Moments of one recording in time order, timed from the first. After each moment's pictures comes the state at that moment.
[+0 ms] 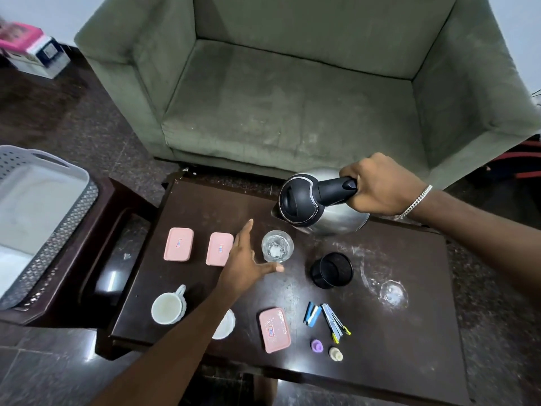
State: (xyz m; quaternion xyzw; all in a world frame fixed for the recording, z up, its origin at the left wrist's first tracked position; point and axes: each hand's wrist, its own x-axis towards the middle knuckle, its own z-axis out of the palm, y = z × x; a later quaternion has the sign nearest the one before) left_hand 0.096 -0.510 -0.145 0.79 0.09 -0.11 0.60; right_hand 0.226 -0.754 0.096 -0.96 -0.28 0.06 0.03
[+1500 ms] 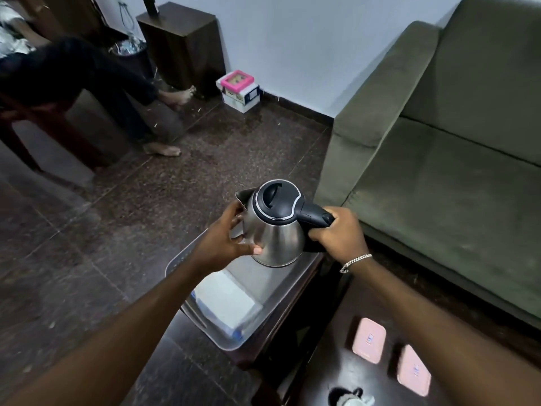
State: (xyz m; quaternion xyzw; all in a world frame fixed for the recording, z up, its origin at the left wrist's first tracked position) left_hand 0.105 0.032 -0.008 0.75 0.16 0.03 0.64; right_hand 0.250 -0.194 0.024 -0.84 -0.23 0.12 0.47
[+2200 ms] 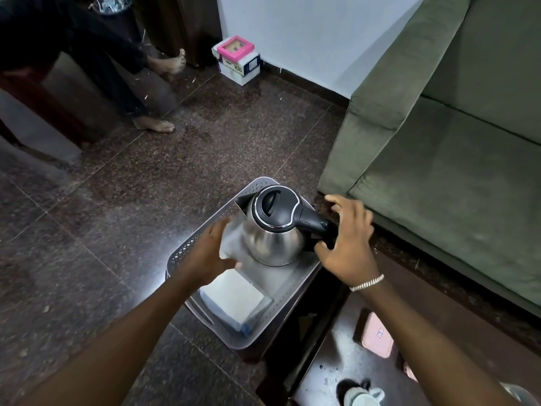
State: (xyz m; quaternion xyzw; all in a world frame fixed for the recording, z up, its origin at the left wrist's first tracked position) left_hand 0.068 0.070 -0.073 0.87 0.24 -0.06 0.42; right_hand 0.220 -0.190 -0.005 -0.90 -0.27 0.03 0.33
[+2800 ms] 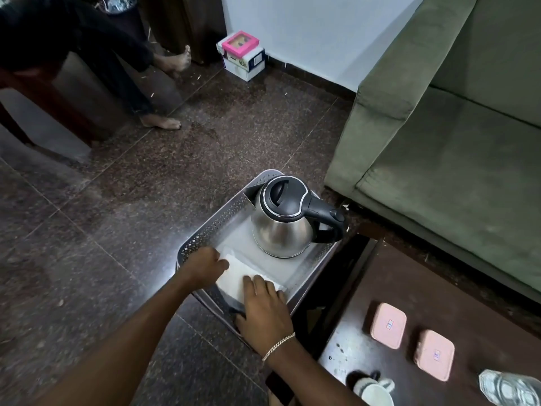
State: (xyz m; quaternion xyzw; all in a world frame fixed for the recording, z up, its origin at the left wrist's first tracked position) left_hand 0.040 0.076 -0.083 0.85 0.36 -0.26 0.29; right_hand 0.044 -0.122 -0.083 -0.89 -0.37 0.24 0.13
